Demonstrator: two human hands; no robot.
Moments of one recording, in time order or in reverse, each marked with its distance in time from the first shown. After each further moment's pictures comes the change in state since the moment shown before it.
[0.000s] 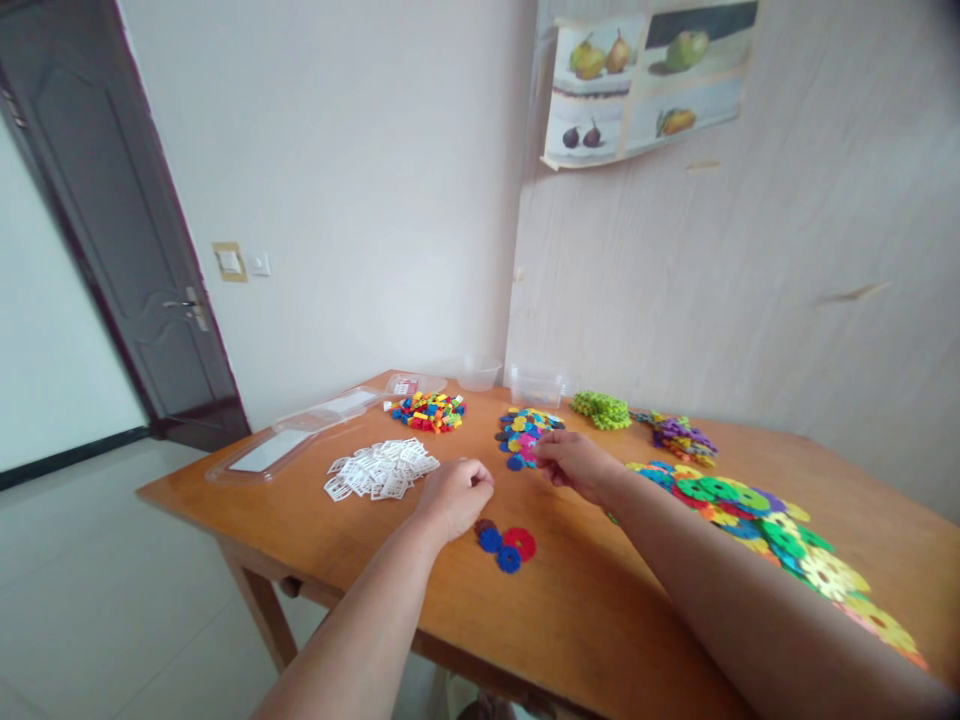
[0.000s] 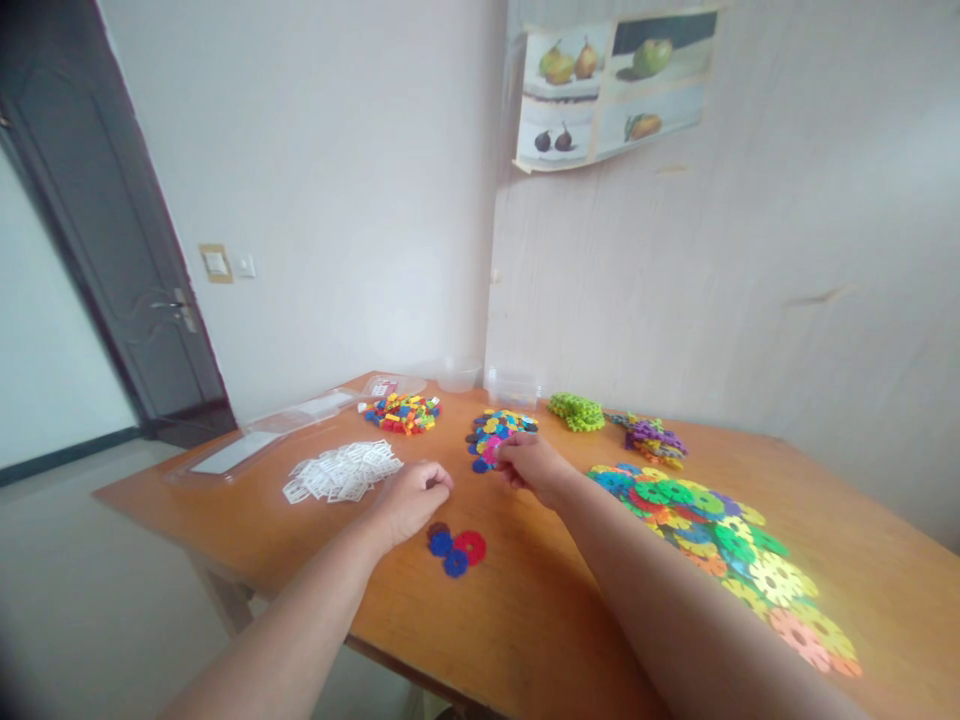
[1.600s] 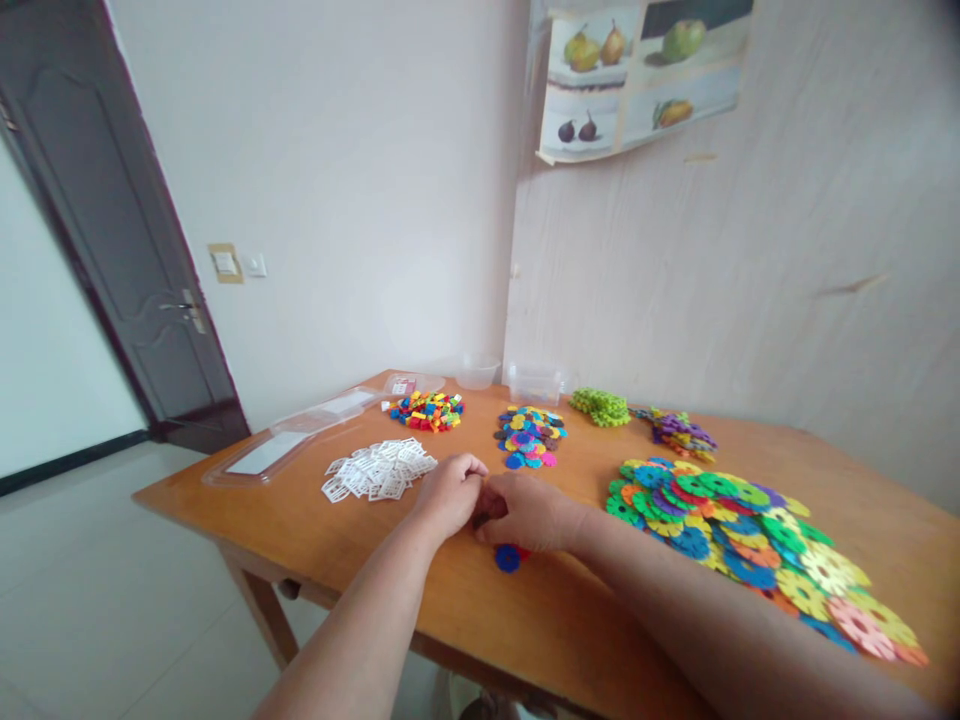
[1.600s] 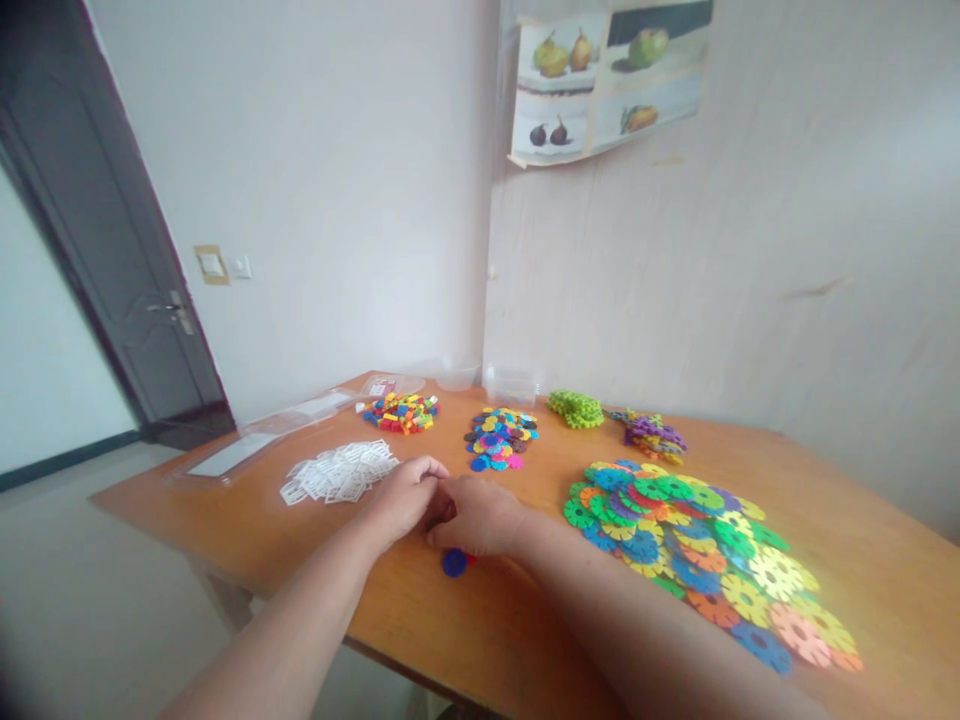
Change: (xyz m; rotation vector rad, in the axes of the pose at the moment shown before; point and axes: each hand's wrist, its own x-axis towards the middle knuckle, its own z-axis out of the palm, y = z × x) left_hand 0.004 -0.003 0.001 -0.123 0.025 -0.112; right_hand -0.034 0.002 0.061 -0.653 -0.366 -0.334
